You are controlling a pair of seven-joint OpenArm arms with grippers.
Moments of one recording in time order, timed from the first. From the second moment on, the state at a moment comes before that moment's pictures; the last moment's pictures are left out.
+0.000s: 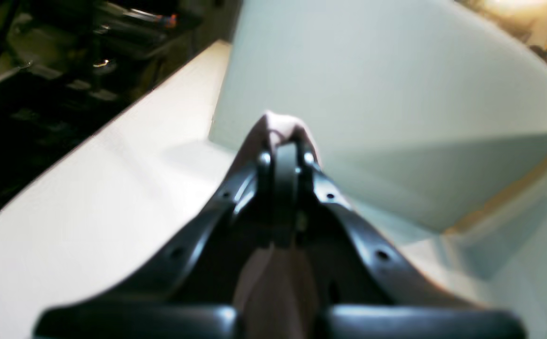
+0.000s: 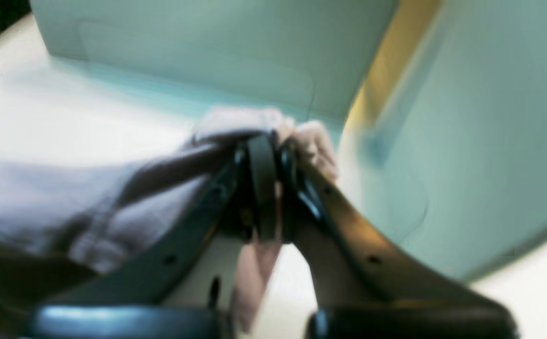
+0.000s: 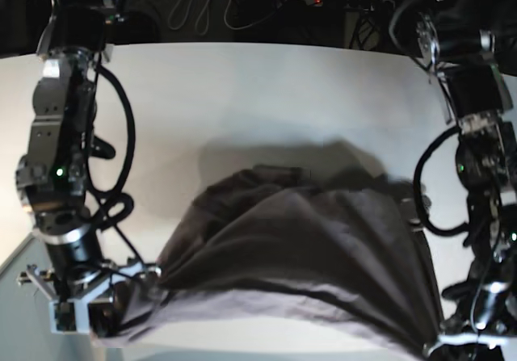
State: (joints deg) left arm -24.3 -13.9 -10.8 92.6 -34.1 -0.3 25.6; right arm 10.9 6.5 3.9 112.4 -0.5 9.3 -35.5
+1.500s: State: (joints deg) left arm -15.6 -15.6 -9.1 96.1 -34.2 0.8 25.8; right arm 5.2 8.4 3.7 110.4 -0.3 9.8 -33.9
